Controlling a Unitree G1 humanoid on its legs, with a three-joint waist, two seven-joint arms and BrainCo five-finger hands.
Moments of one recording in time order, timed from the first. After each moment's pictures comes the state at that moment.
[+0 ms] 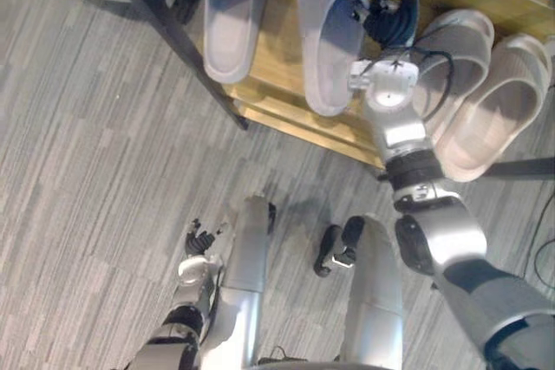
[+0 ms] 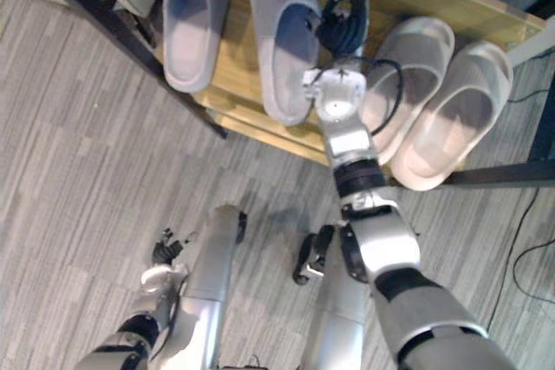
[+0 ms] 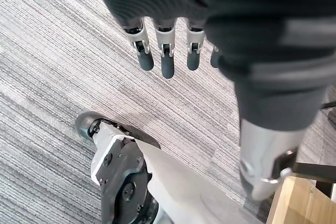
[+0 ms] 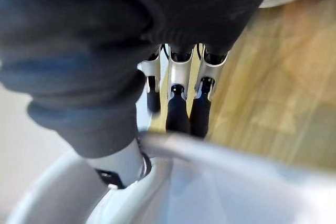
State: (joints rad) left arm -0.28 0.08 0.10 0.97 -0.24 -0.19 0.25; right arm -1.14 -0.19 0.01 0.69 -0.06 -0.10 -0.45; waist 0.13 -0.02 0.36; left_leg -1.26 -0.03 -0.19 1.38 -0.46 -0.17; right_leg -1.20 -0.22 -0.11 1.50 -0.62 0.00
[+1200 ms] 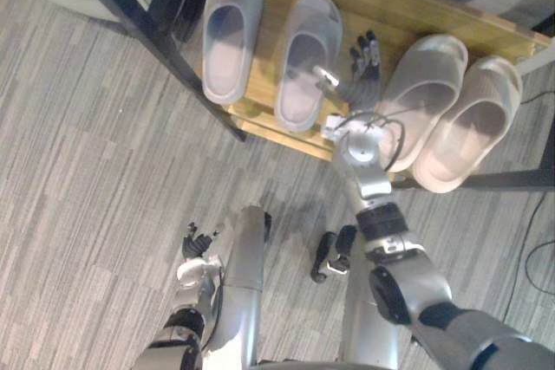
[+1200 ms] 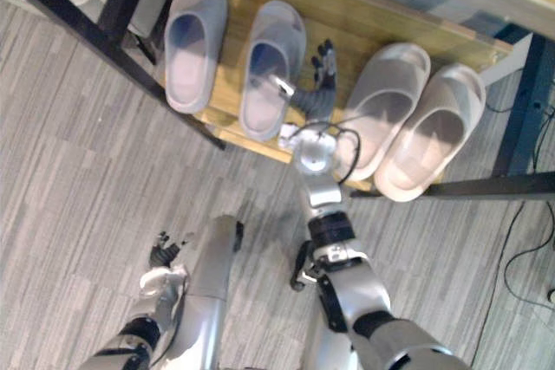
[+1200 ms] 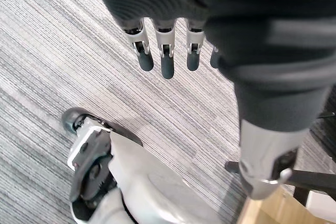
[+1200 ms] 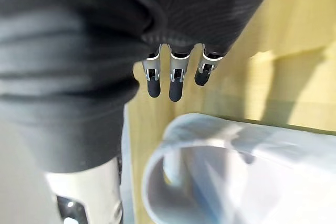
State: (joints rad) left arm -0.26 0.06 0.14 0.95 -0.25 -0.19 0.26; right arm -0.76 0.04 0.02 0.45 0.14 -0.16 -0.41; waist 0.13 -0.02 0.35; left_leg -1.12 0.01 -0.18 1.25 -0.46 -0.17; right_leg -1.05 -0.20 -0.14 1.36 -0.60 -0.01
